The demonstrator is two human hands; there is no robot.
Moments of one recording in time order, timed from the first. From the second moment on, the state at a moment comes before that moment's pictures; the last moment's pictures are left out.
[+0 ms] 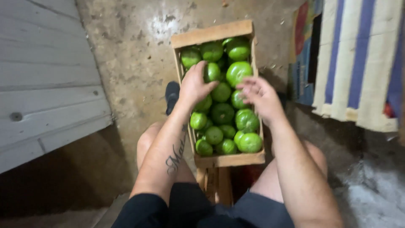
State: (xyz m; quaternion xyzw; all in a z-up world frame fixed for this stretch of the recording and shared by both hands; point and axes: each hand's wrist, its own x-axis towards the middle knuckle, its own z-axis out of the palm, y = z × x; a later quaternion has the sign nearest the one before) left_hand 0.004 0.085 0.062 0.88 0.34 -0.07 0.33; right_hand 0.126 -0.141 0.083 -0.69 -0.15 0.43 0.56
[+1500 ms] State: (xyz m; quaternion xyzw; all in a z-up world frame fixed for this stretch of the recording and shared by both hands) left_hand 0.021 0.056 0.071 0.46 0.29 0.11 0.83; right_hand 0.129 -0.151 0.062 -0.50 0.14 0.46 0.72
